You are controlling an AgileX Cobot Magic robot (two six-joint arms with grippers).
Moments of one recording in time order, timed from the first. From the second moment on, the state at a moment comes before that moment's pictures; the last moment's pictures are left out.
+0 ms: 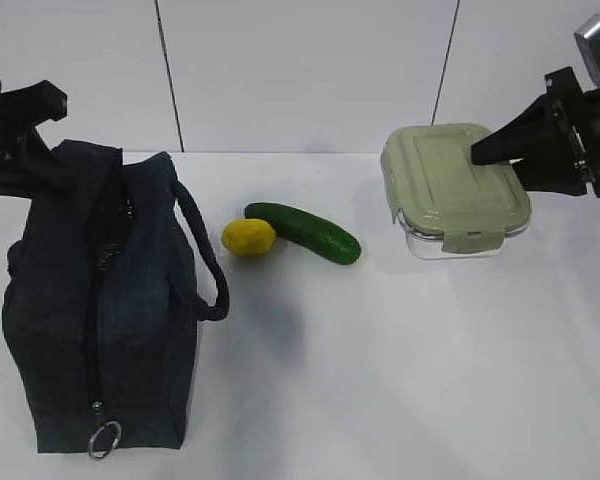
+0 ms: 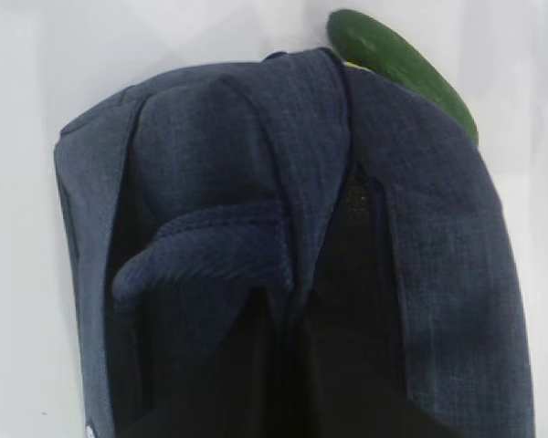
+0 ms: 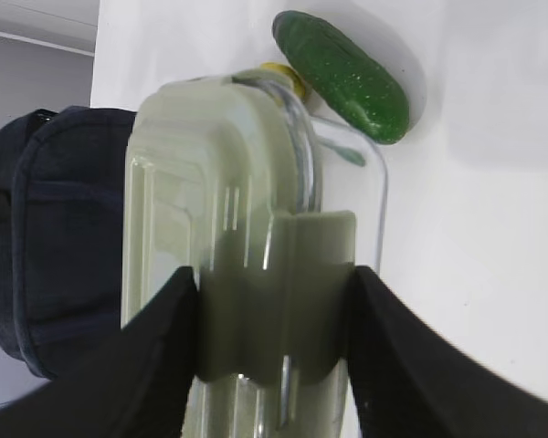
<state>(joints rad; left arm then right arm) -0.18 1.49 -1.08 -0.51 0.78 -0.02 -0.21 1.78 -1.24 1.13 1.16 -0.75</state>
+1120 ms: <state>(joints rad) -0.33 1.53 -1.08 -0.53 0.69 -0.13 0.31 1.70 -1.58 0.77 1.23 -0.16</state>
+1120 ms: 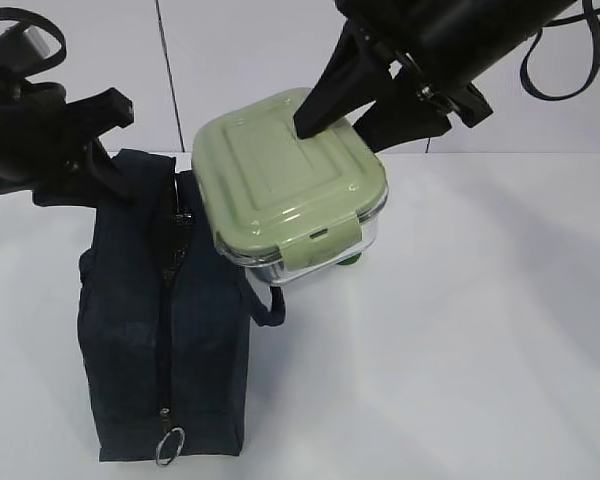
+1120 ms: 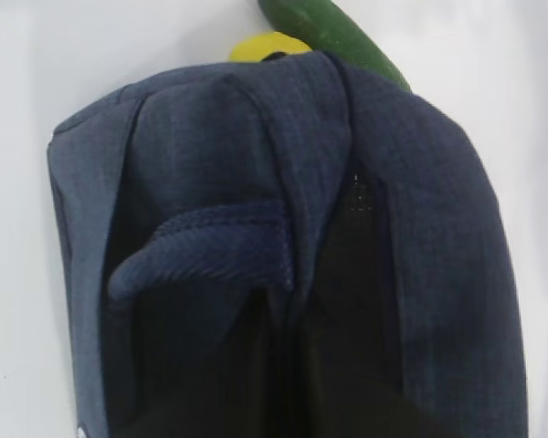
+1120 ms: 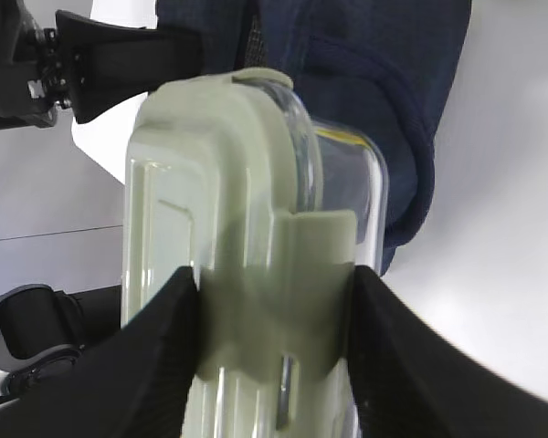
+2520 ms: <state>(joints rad) -0.37 1.53 -1.08 -0.58 0.61 -0.16 0.47 1.92 -1.77 0.47 1.06 0.01</state>
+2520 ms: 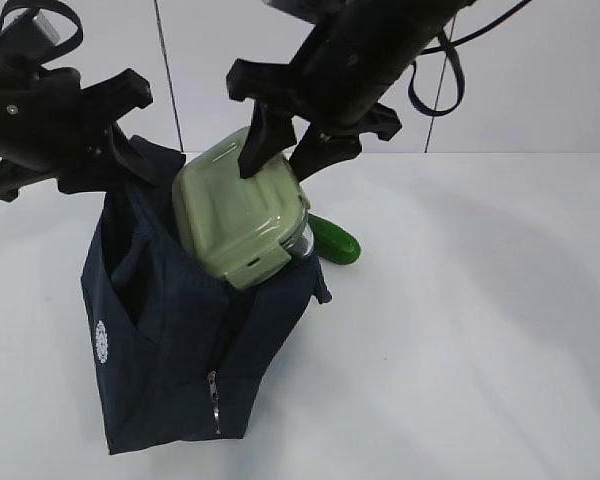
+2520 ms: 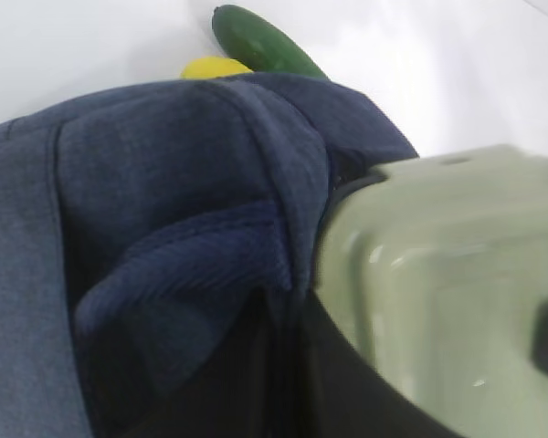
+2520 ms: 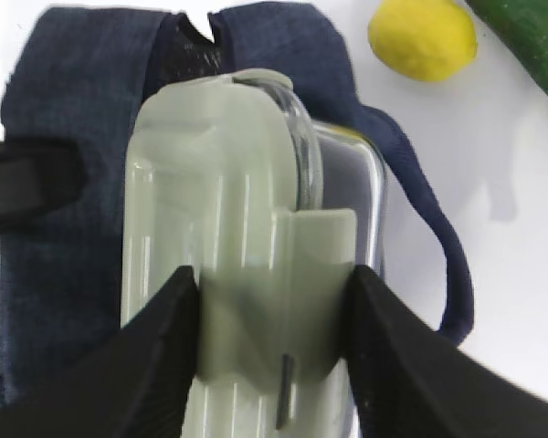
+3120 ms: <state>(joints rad) -0.37 1.53 -1.08 -0.58 0.57 -0.16 0.60 2.05 -1.84 0.42 1.03 0.03</state>
